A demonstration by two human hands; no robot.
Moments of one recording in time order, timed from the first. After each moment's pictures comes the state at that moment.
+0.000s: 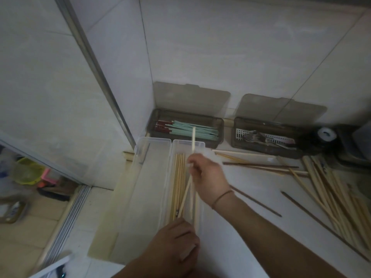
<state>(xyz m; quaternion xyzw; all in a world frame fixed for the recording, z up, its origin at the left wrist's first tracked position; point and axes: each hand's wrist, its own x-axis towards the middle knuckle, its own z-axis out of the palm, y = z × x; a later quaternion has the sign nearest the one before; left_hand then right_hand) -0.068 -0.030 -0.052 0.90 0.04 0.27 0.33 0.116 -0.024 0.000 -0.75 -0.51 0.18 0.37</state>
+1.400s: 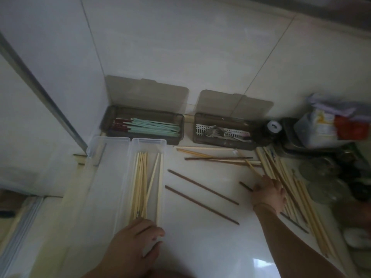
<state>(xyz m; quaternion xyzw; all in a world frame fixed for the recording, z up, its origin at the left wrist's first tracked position) -0.062 -0.033 -0.068 0.91 0.12 0.22 0.33 0.288 -0.215 -0.089 -1.00 -0.06 0.01 0.07</state>
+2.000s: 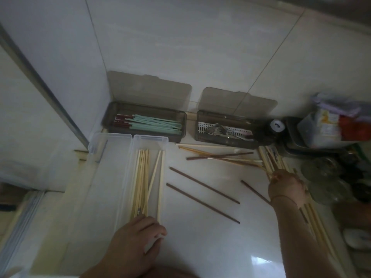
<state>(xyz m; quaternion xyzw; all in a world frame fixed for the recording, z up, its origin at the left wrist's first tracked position) -0.060 -0.034 -0.063 0.92 0.12 0.18 0.33 0.309 -0.214 -0.039 -1.00 -0.05 -0.03 0.03</state>
